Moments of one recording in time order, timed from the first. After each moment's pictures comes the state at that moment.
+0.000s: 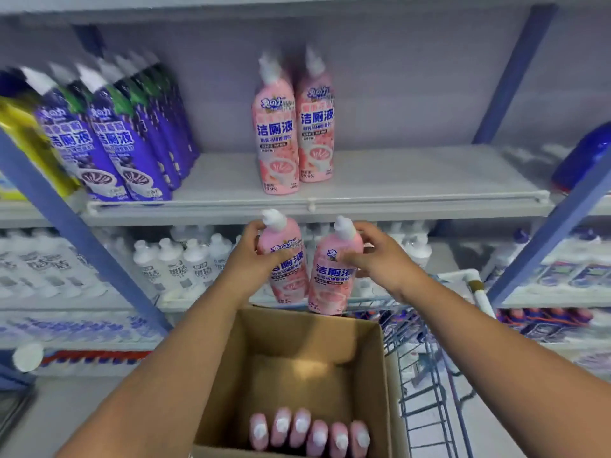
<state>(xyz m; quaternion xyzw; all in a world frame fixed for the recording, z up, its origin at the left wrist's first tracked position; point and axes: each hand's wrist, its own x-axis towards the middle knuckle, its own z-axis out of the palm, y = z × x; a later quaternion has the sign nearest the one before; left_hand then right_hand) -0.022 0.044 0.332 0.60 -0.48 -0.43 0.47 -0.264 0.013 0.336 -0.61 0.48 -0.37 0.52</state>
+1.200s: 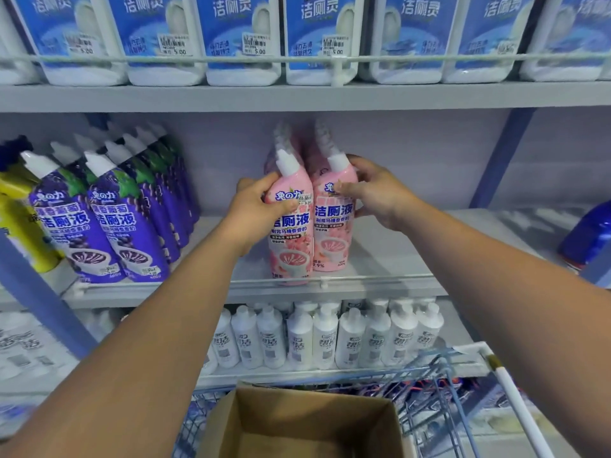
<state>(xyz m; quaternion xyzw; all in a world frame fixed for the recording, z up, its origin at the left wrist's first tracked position) 0.015 -0.103 0.482 0.57 -0.59 -0.30 0.48 -0.205 -0.154 0.501 -0.63 0.46 -0.42 0.46</state>
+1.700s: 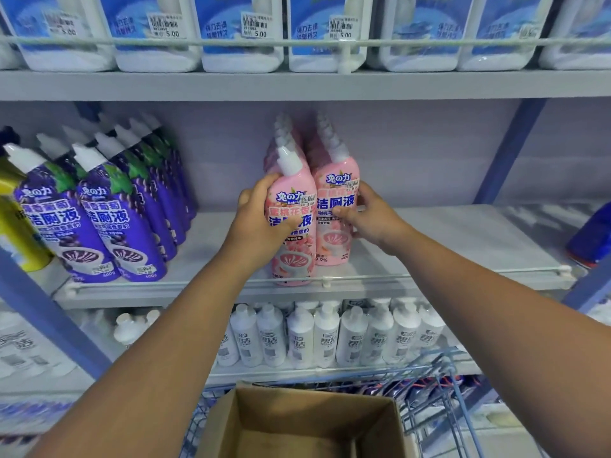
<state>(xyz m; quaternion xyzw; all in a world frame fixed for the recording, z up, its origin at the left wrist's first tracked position) 0.013 -0.093 0.450 0.58 -0.63 -0.20 0.47 -0.201 -0.162 0.443 -0.64 0.50 -0.40 0.41</state>
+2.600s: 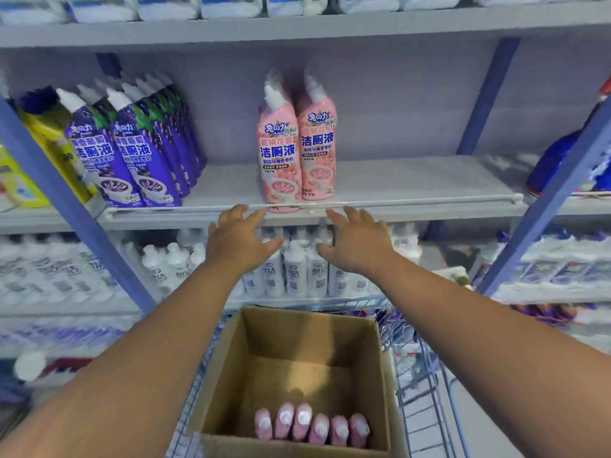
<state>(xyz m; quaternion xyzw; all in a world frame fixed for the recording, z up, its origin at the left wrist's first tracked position) 0.009 0.038 0.363 0.73 -0.66 -0.01 0.18 -0.228 0.012 0.369 -0.79 0.61 -0.04 0.06</state>
